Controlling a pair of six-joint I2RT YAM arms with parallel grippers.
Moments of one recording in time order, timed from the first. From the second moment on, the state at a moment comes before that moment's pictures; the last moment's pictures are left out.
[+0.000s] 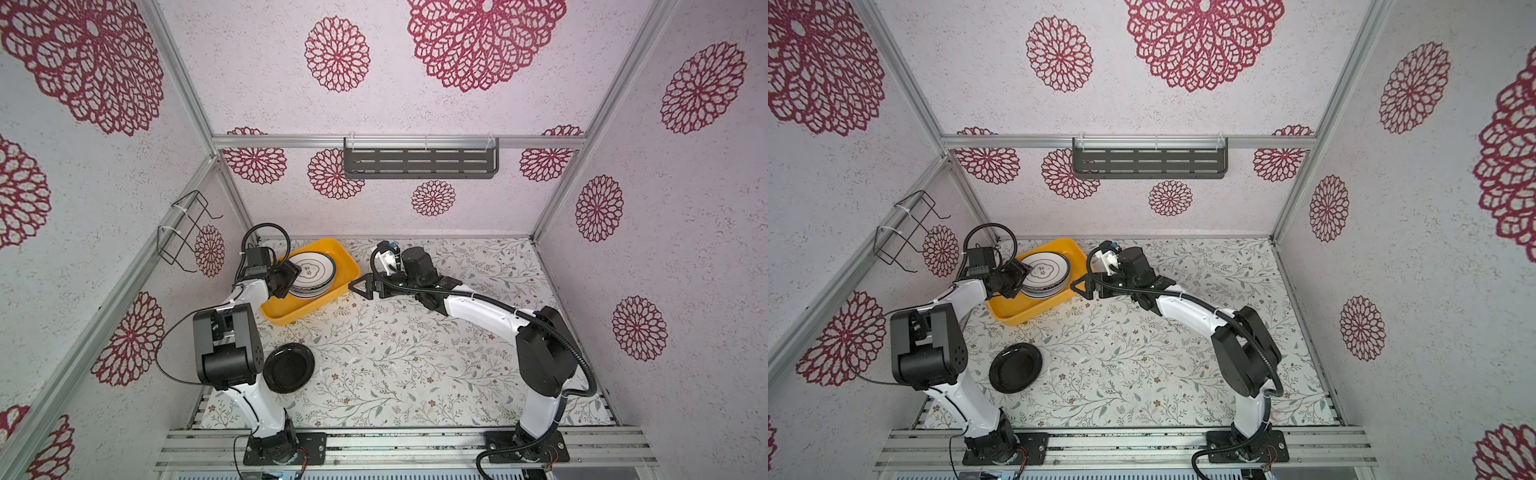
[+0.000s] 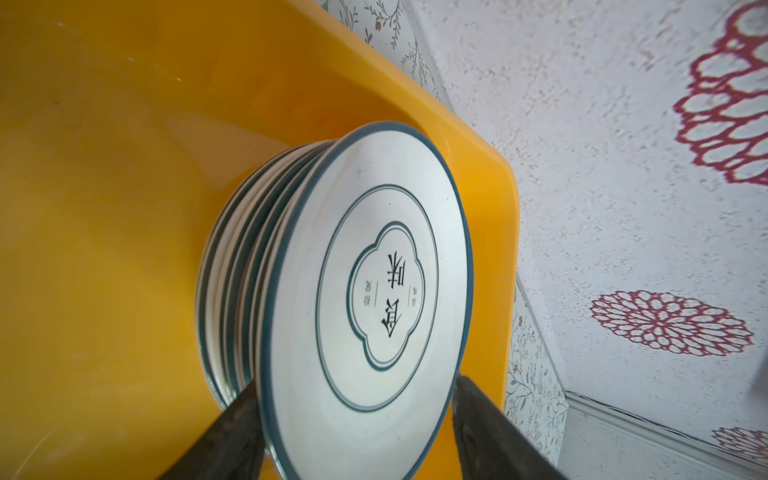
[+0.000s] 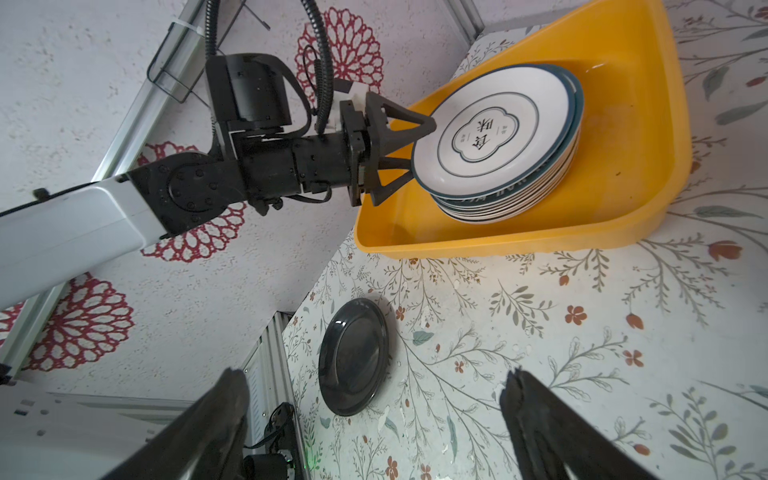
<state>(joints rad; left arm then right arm) 0.21 1.83 1.23 -0.23 0.31 -0.79 0.75 1.83 1.41 0.04 -0.52 0.60</state>
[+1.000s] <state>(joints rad) 0.17 1.04 0.87 -0.48 -0.01 -0.67 0.74 1.69 1.18 0.12 -0.34 0.64</state>
